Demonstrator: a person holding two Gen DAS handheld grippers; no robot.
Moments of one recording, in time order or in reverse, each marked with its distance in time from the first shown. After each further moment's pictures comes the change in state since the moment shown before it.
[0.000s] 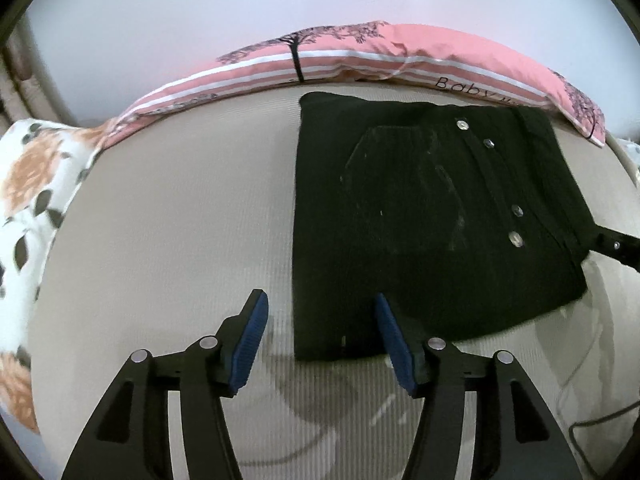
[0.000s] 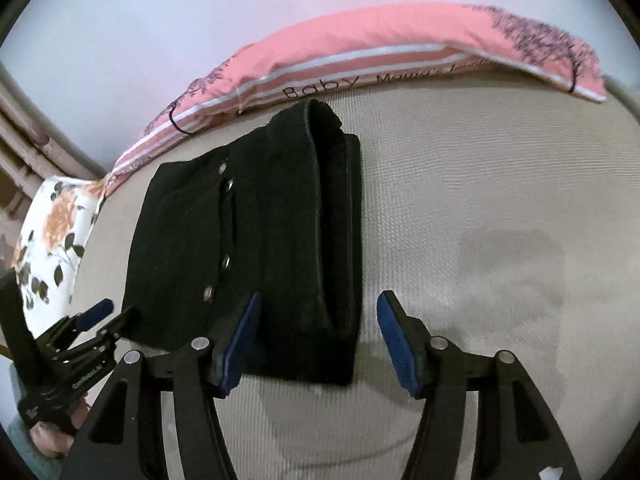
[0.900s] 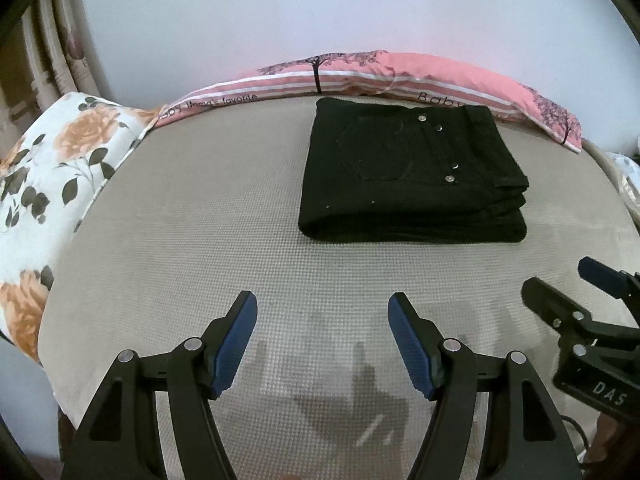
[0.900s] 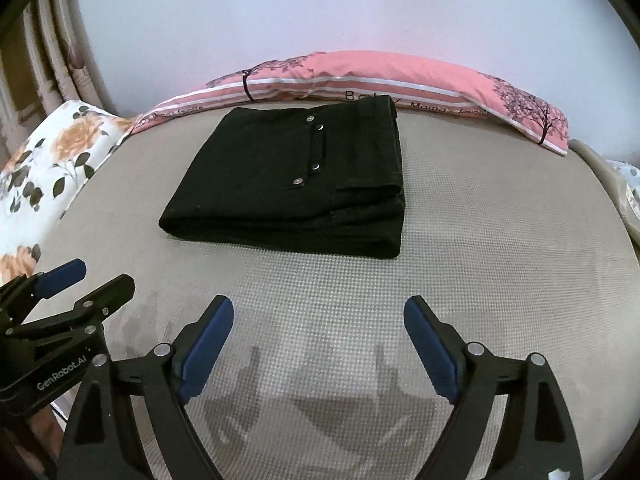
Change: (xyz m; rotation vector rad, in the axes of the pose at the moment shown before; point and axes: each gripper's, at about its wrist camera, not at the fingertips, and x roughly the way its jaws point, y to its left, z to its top) left arm -0.096 -0.015 -0.088 -0.083 -0.091 0.028; right arm -0.062 0.080 -0.108 -0.217 -0.132 -0.141
